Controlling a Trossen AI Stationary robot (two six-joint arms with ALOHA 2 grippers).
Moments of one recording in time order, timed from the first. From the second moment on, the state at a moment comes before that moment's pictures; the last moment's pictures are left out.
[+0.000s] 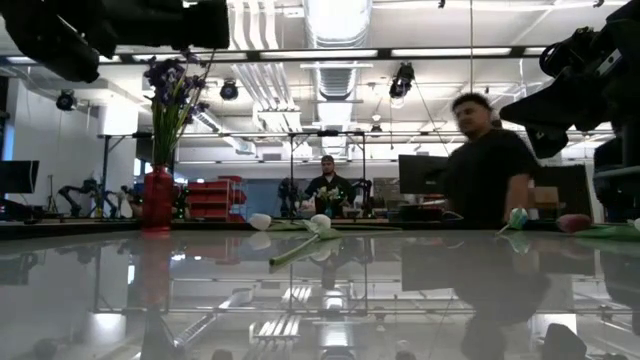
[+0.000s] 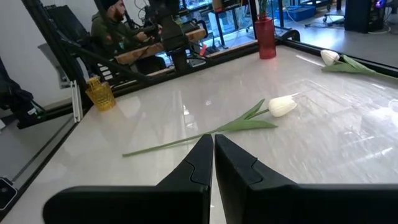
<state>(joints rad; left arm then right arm) 0.09 1.15 0.38 1.46 -0.80 0.80 0.01 0.17 0.01 0.03 0.07 0.29</state>
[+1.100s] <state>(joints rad) 0.23 0.59 0.07 1.46 -0.67 0.72 0.01 0.17 0.01 0.03 0.07 0.34</state>
